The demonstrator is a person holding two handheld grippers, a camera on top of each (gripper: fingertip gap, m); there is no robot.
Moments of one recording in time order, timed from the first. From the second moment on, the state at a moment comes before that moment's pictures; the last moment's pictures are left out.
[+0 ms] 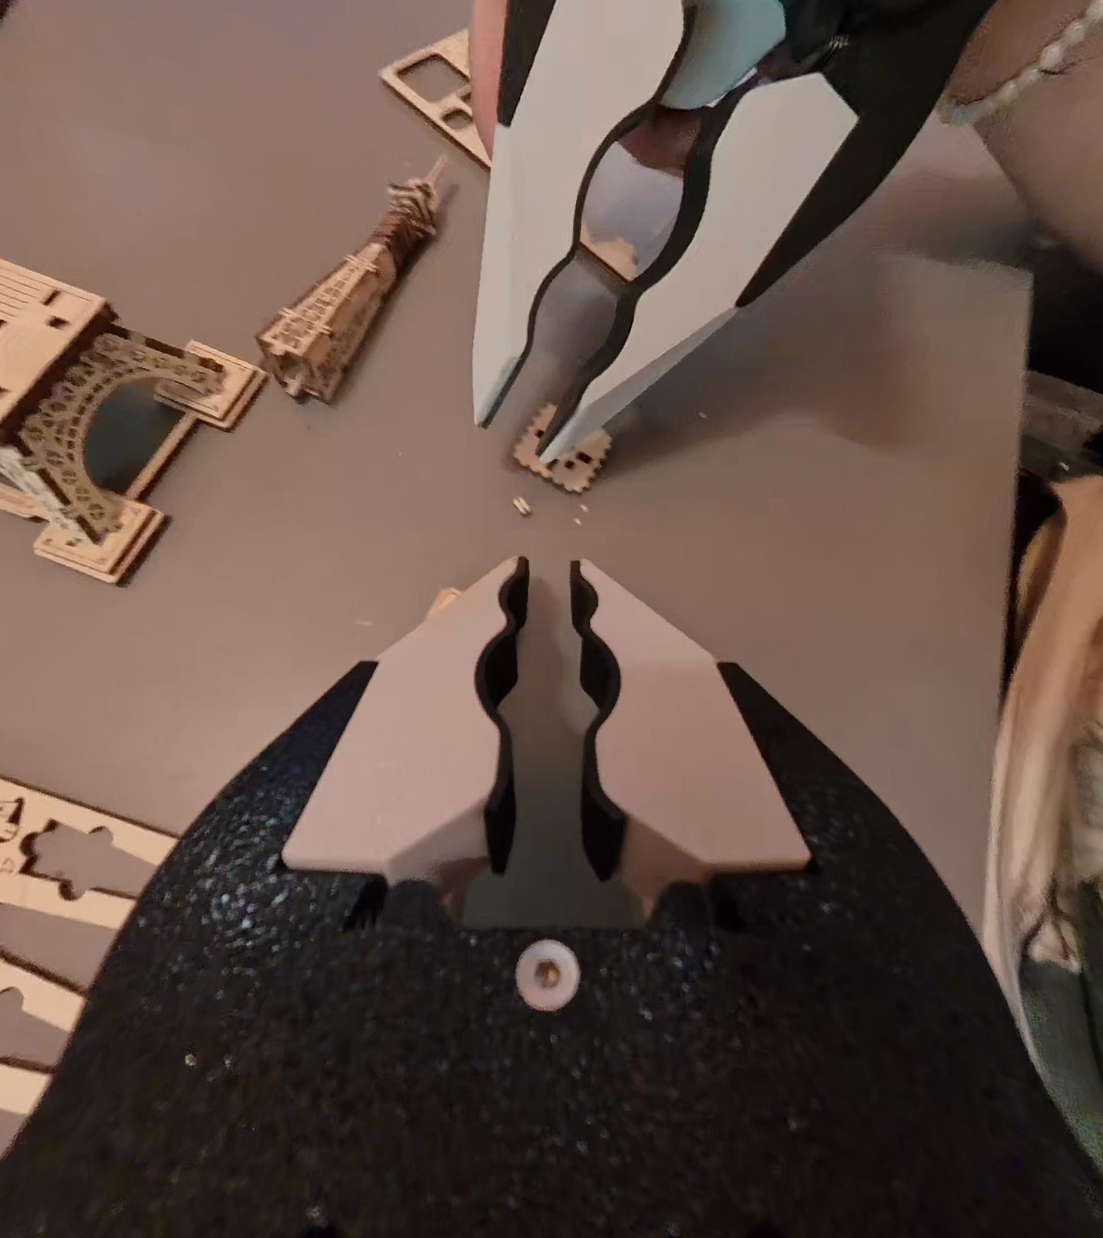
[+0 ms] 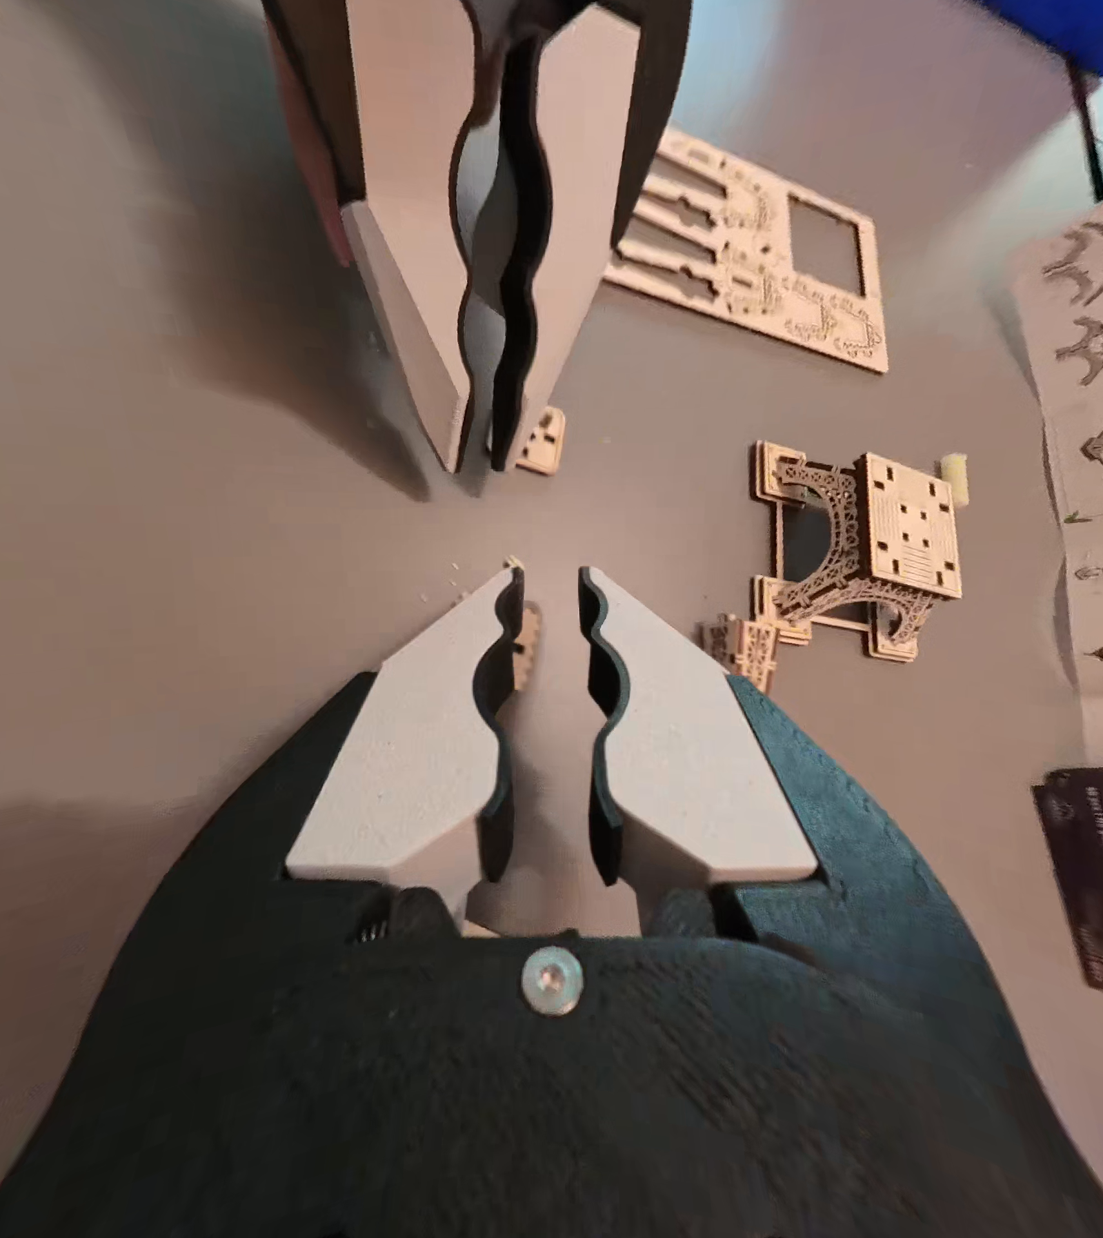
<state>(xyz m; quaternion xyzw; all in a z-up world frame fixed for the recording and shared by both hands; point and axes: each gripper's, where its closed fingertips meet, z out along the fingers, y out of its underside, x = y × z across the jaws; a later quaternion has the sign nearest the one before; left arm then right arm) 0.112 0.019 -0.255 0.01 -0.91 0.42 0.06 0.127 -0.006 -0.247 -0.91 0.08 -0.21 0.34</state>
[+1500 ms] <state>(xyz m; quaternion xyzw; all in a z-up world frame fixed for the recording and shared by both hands) 0.122 -0.011 -0.269 -0.04 -0.93 0.38 -0.02 0.141 -0.037 -0.238 -0.88 0.17 -0.20 0.40</state>
